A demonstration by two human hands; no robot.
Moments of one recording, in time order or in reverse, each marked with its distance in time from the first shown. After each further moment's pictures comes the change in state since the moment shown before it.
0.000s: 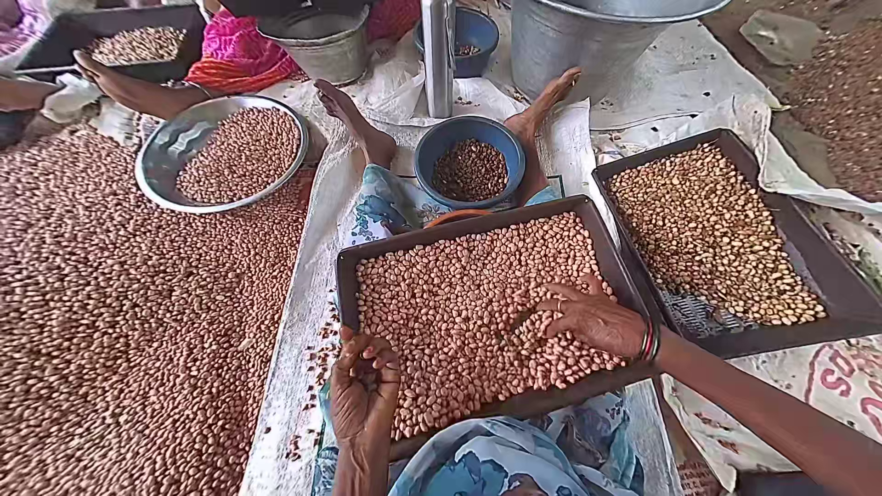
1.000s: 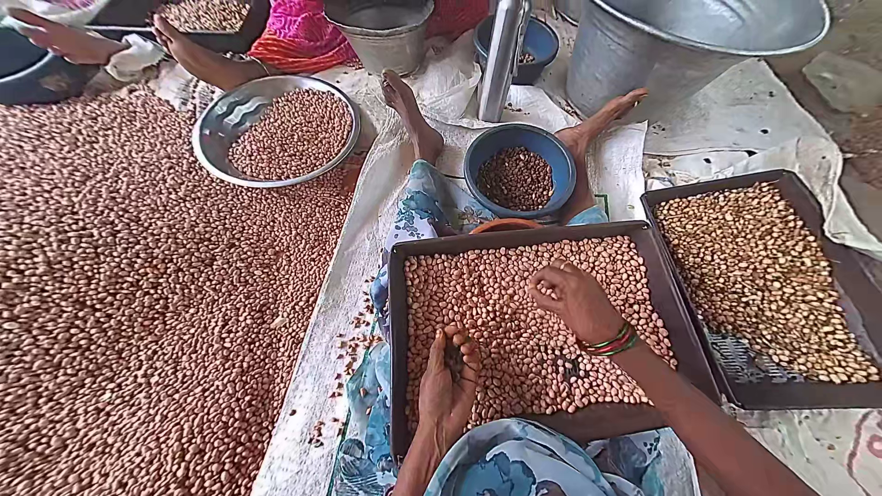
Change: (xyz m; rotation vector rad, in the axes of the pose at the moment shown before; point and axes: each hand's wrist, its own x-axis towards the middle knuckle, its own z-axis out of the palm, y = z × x) left_hand 0.004 -0.038 0.008 0.181 0.346 -0.217; right_hand 0.098 -0.065 -0.026 0.114 0.650 0.212
